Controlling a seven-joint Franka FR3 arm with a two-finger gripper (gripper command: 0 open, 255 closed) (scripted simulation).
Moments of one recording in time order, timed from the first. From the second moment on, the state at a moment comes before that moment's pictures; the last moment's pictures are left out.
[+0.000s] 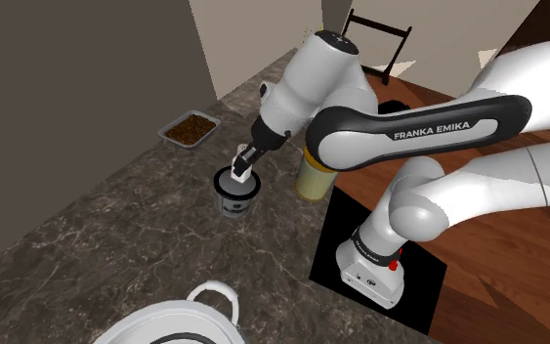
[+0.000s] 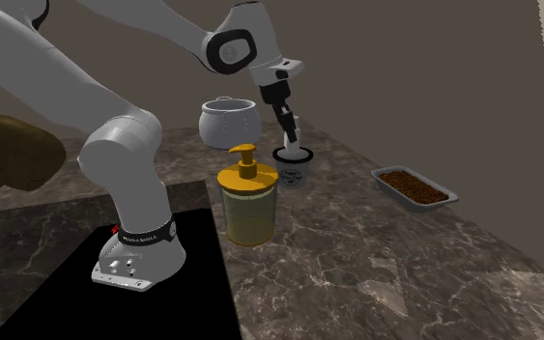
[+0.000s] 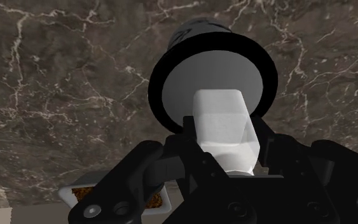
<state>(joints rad) 0.19 -0.70 0.44 -2.77 0.28 2.44 0.17</state>
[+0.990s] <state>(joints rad) 0.19 -0.67 0.45 -2.80 0.29 2.50 0.17</state>
